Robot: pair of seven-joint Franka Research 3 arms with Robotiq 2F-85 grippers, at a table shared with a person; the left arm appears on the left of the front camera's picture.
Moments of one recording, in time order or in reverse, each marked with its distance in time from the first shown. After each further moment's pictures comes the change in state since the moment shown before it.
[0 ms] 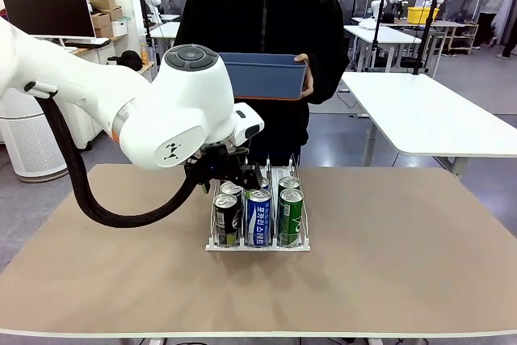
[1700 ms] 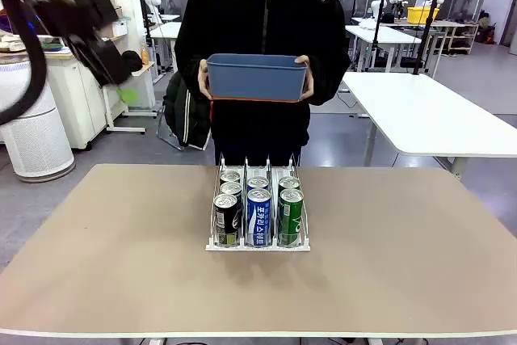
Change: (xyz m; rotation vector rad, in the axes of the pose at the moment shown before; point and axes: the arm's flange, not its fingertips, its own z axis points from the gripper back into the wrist) left arm 0.037 0.199 0.250 -0.189 0.004 -0.596; right arm 0.000 0.000 0.000 -0.001 0.000 0.000
